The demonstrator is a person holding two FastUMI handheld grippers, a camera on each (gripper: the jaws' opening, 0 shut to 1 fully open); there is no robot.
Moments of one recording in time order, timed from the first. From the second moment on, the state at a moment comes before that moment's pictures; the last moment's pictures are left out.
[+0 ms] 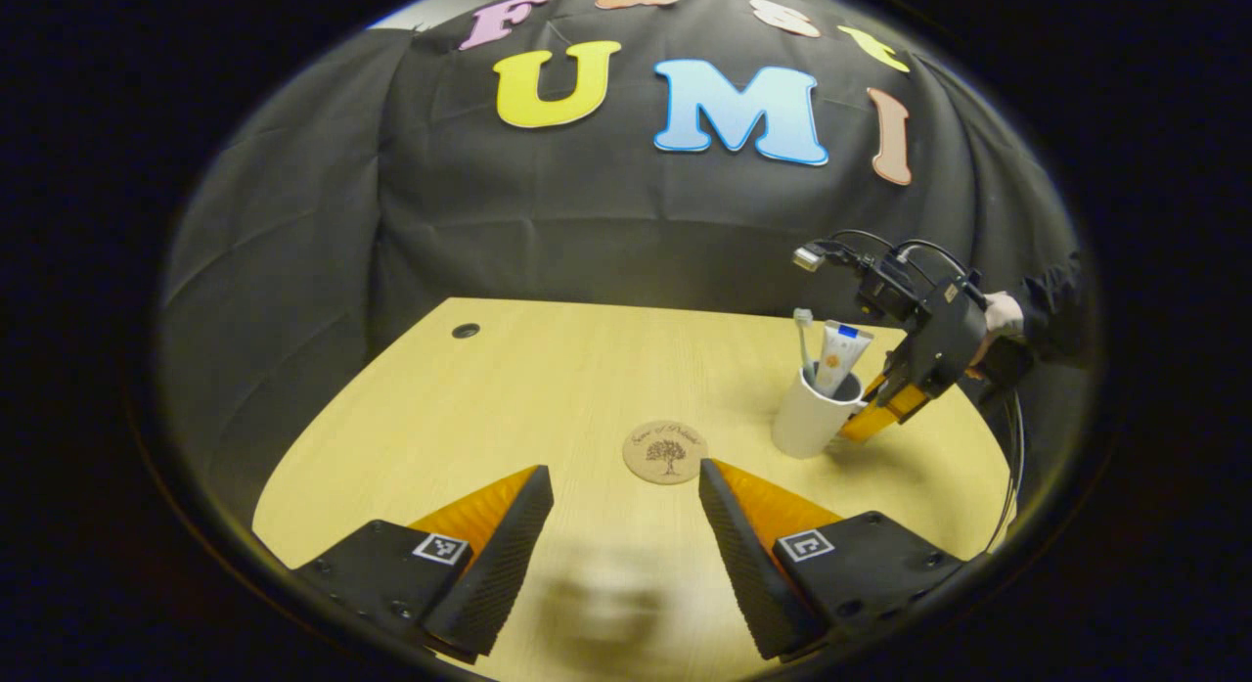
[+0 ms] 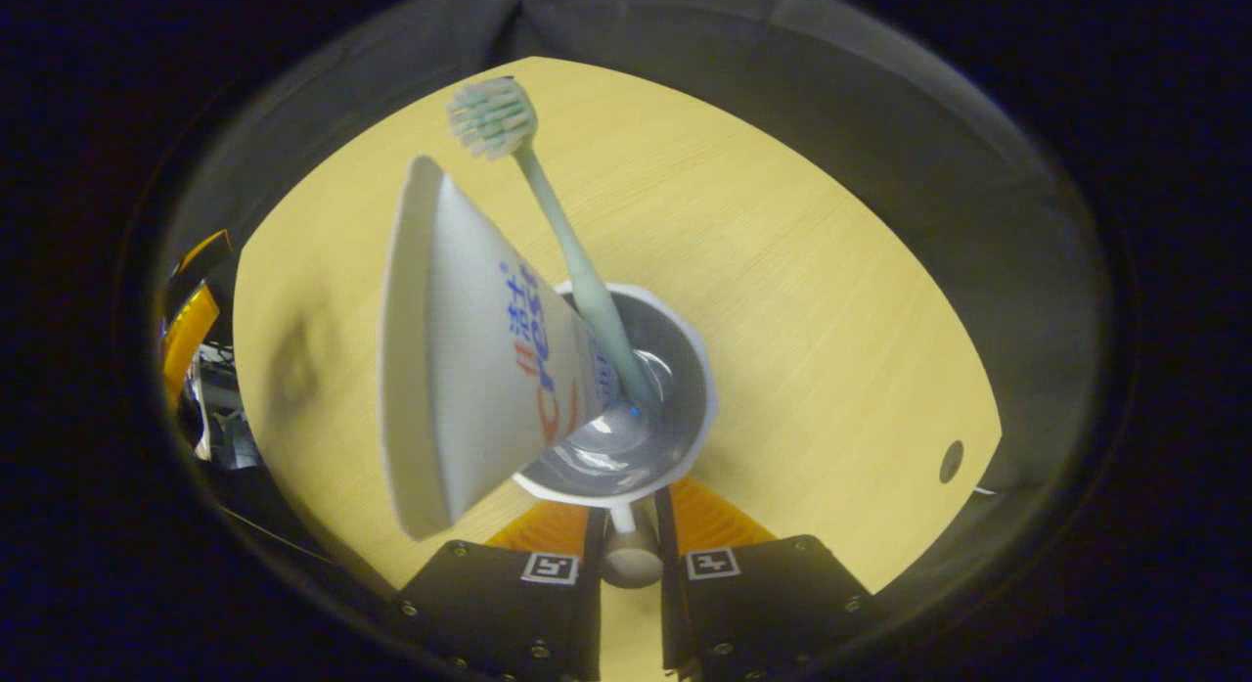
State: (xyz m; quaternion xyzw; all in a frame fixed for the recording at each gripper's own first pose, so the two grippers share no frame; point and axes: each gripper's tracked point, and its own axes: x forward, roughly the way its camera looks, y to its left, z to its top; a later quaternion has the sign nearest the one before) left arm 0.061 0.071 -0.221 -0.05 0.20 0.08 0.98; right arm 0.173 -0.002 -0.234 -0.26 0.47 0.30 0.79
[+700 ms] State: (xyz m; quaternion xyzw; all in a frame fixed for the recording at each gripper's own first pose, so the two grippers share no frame) left arm 0.060 0.050 -0.218 -0.03 0.20 0.05 0.98; right arm 0.145 0.032 -0.226 -0.20 0.45 0.31 0.81
